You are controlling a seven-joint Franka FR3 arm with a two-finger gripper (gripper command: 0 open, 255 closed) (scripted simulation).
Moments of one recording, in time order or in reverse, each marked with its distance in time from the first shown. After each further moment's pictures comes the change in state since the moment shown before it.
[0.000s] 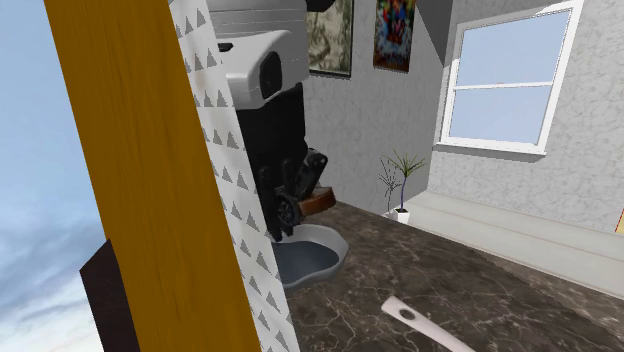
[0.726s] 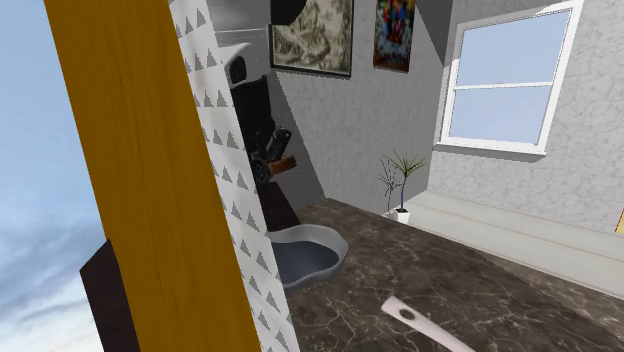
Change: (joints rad) arm 0.003 -0.356 0.004 -0.427 0.019 0.070 -0.012
